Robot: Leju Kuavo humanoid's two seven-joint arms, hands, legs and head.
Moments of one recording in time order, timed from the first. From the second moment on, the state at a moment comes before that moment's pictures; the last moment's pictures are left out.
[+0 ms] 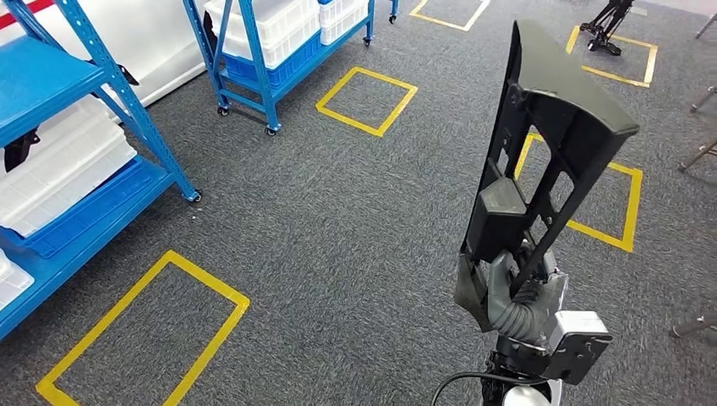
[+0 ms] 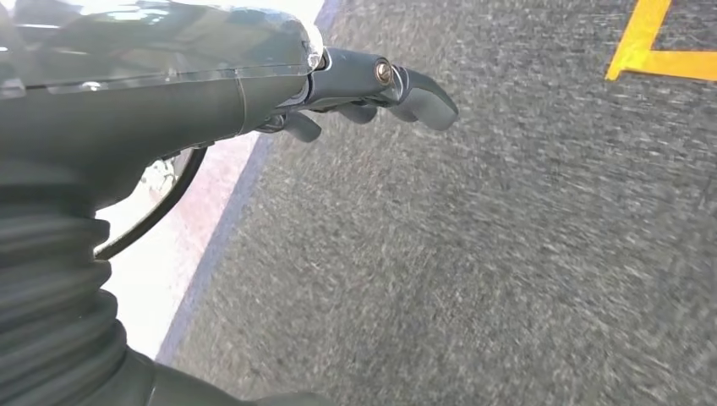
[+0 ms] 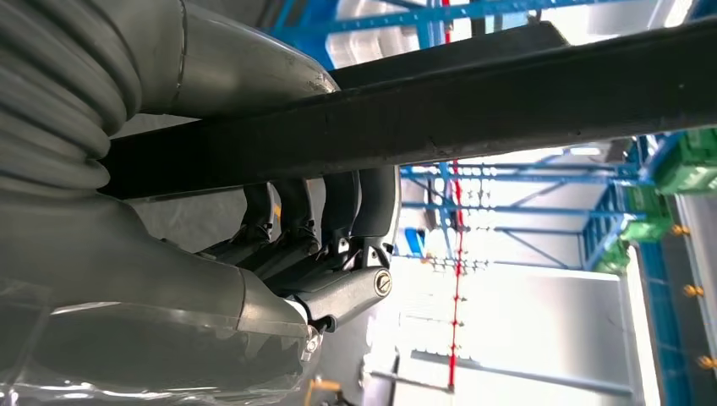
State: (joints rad) left arm -0.02 -0.02 0.32 -0.18 -0.70 0.49 -0.04; right arm 0.23 0.05 0.10 -2.04 0.08 -0.41 -0.58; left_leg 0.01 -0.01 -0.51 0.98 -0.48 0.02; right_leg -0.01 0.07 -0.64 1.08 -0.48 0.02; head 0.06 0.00
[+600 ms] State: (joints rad) left arm -0.01 -0.03 0.30 -0.18 -0.69 0.48 -0.07; right arm 0.20 0.02 0.09 -2.05 0.14 -0.44 -0.57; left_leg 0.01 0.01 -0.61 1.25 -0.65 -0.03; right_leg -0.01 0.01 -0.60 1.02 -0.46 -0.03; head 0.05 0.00
